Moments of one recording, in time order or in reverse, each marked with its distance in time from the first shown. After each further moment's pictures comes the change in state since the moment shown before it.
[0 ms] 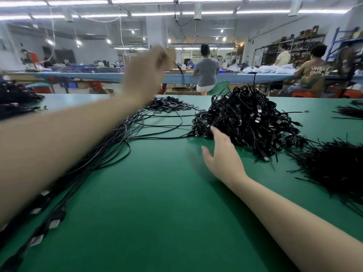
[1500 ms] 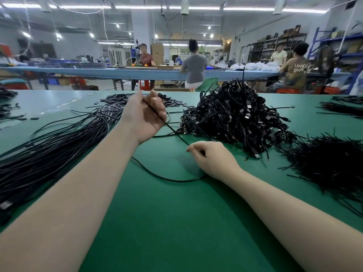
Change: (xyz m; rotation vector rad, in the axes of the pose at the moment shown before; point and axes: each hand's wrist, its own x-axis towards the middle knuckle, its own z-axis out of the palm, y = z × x) left_hand -0.052 -0.001 0.050 -1.890 -0.351 -1.018; right_hand 0.010 0.016 0.001 0.008 -0.144 -0.044
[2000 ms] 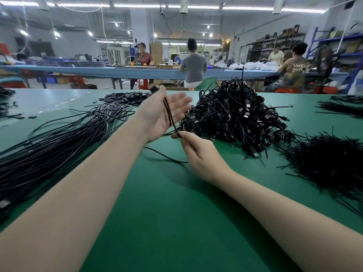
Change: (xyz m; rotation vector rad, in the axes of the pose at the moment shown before) left_hand 0.002 -0.019 0.026 0.460 0.027 0.039; right_hand -0.008 -0.029 0.006 0.393 0.074 -0.265
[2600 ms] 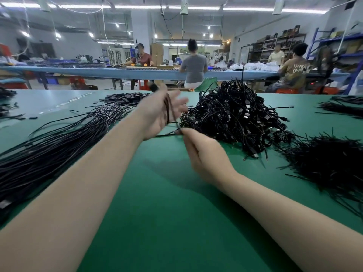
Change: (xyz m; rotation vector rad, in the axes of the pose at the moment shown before) left_hand -0.003 0.008 0.002 0.069 0.007 -0.005; right_hand -0.004 -0.016 -0.008 -0.303 0.090 -0.141
